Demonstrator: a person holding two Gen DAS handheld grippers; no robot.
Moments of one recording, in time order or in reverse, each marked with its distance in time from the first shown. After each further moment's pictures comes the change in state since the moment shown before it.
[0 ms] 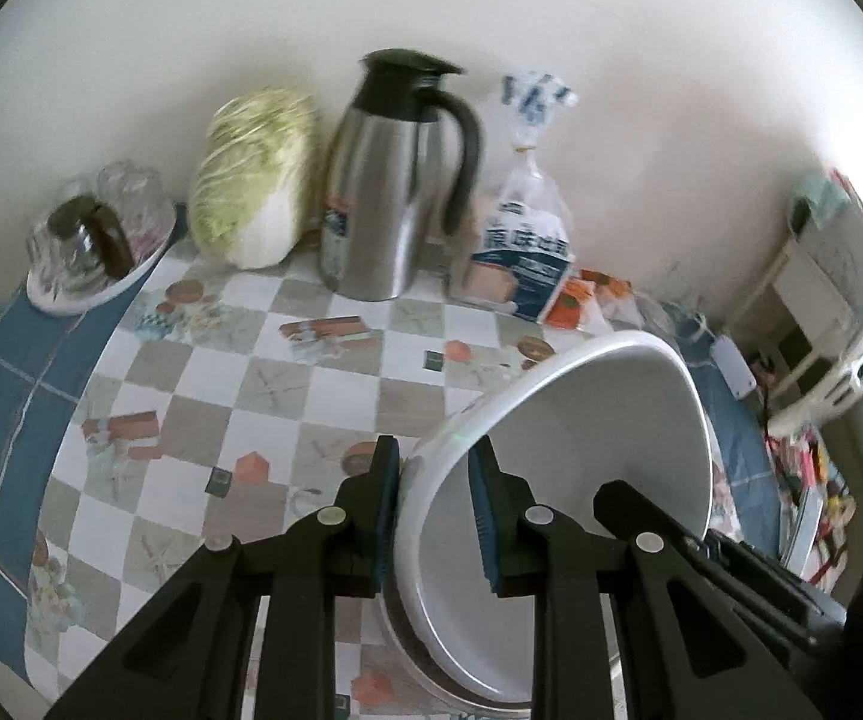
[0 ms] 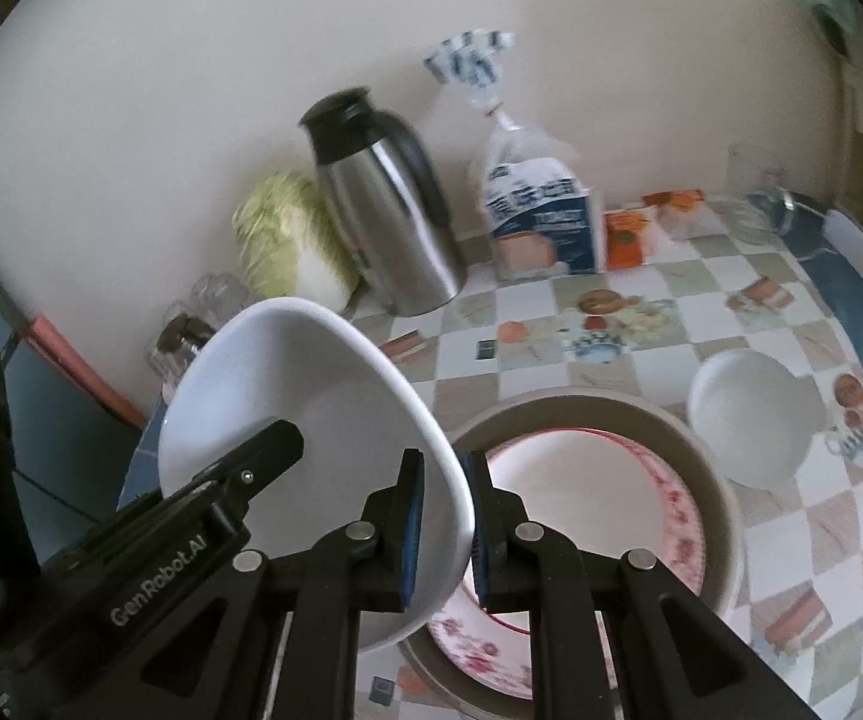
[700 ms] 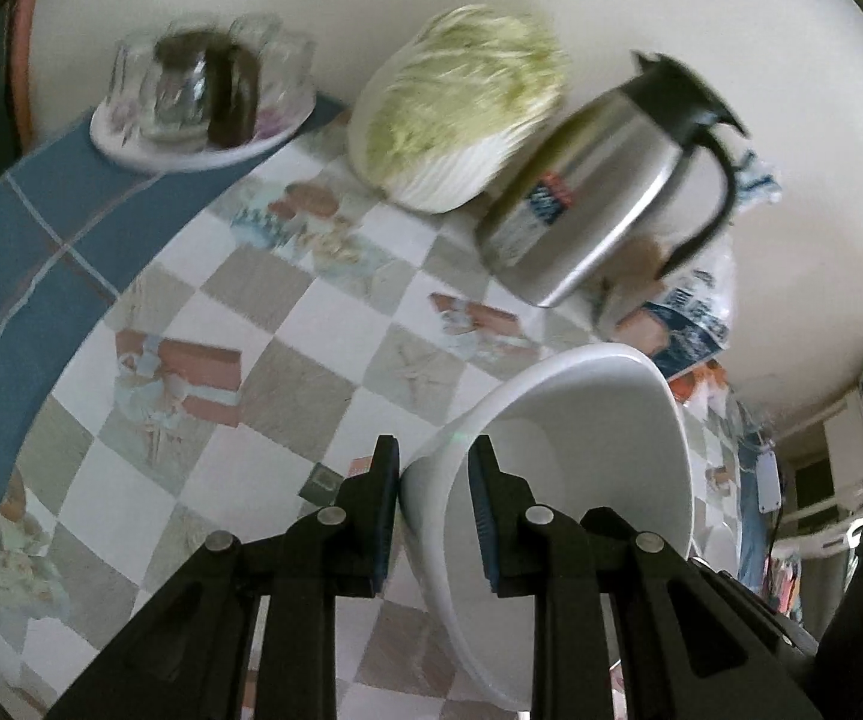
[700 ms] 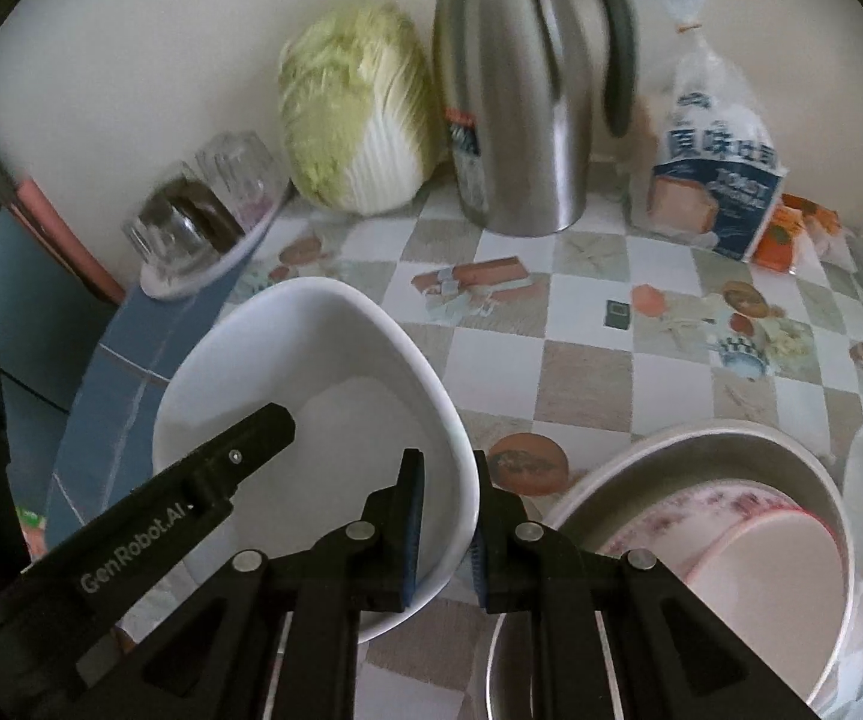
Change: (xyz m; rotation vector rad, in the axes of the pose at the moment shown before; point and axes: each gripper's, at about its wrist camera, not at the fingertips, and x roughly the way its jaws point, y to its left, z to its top) left arm 0.059 0.144 0.000 -0.373 0.070 0.009; right arm 0.122 0.097 0.009 -0.222 0.225 -0.032
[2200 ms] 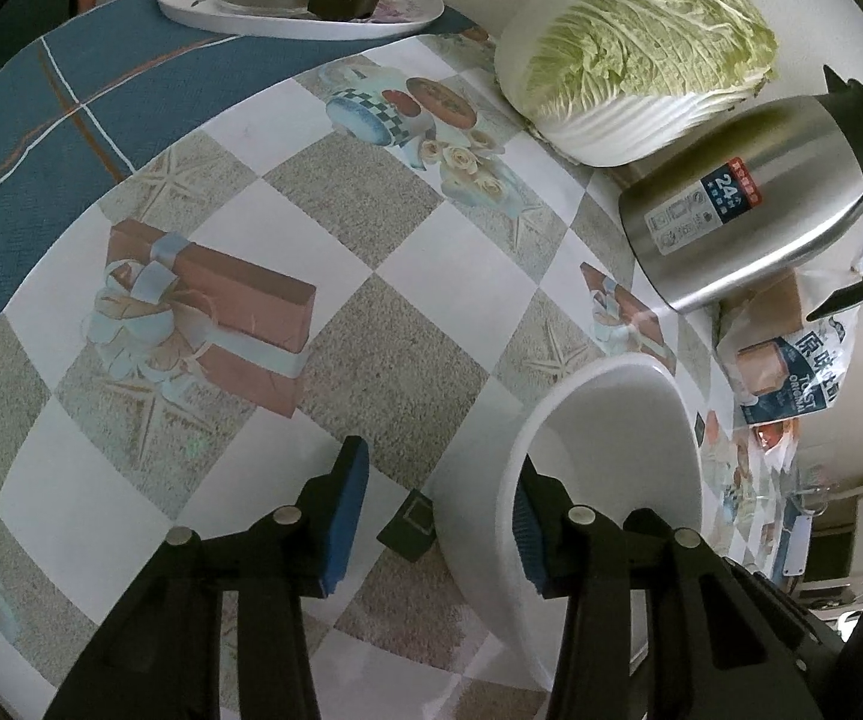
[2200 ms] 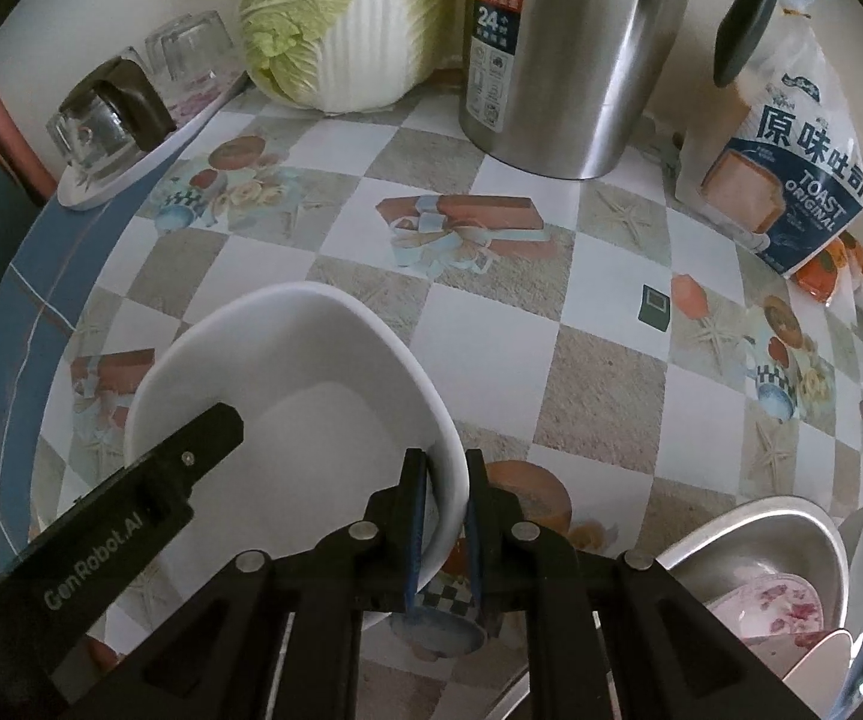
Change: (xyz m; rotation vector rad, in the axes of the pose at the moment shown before) left arm 0.088 0.068 0.000 -0.222 0.109 0.095; right arm 0.106 0.015 0.018 -0.150 0.204 -0.165
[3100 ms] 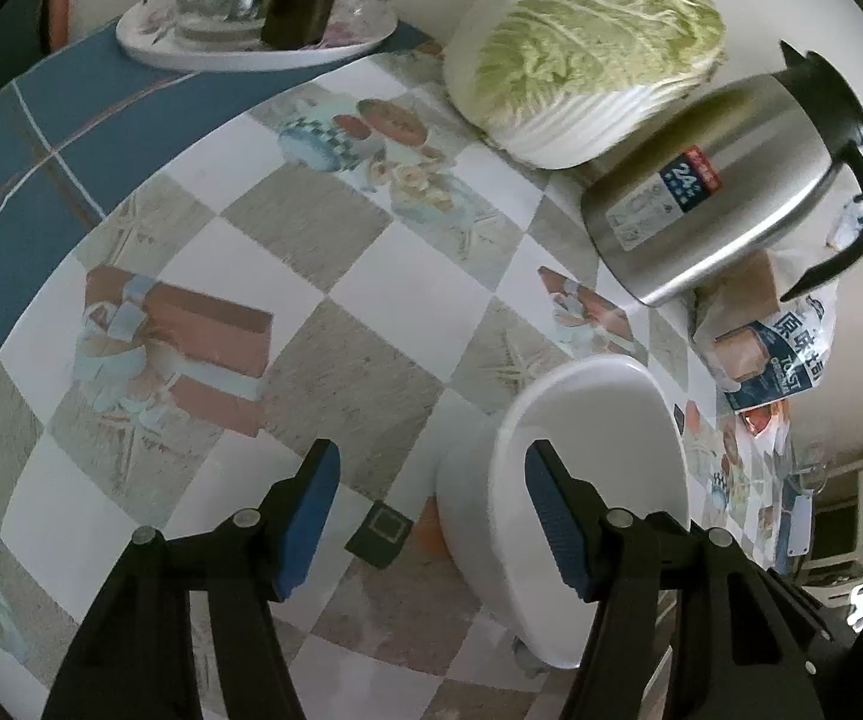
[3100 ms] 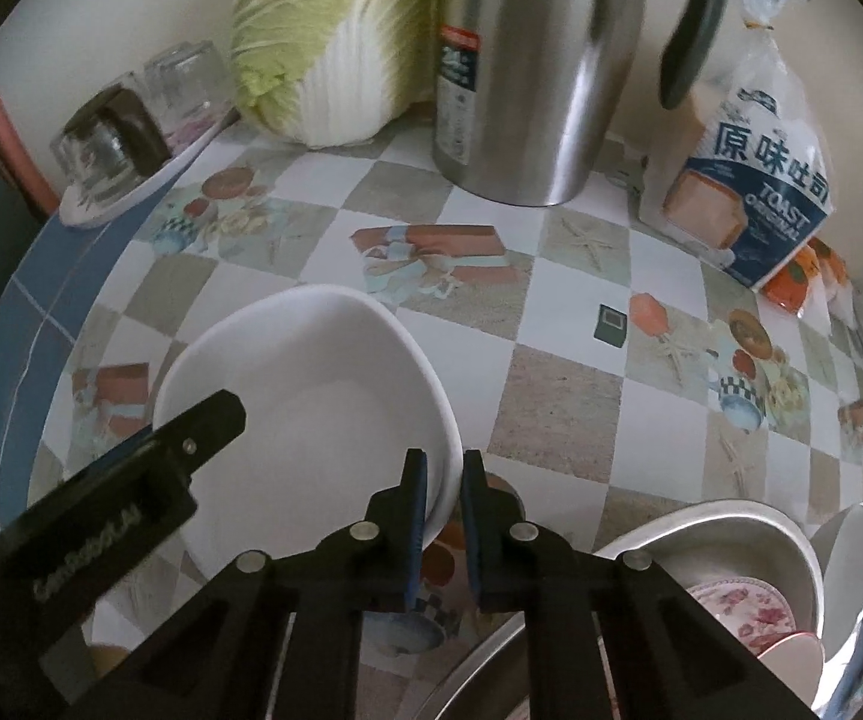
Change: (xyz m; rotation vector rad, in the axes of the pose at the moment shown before) left arm -0.006 -0.012 0.003 0.068 -0.025 -0.023; right arm -0.018 -0.012 -0.008 -0.024 -0.072 -0.022
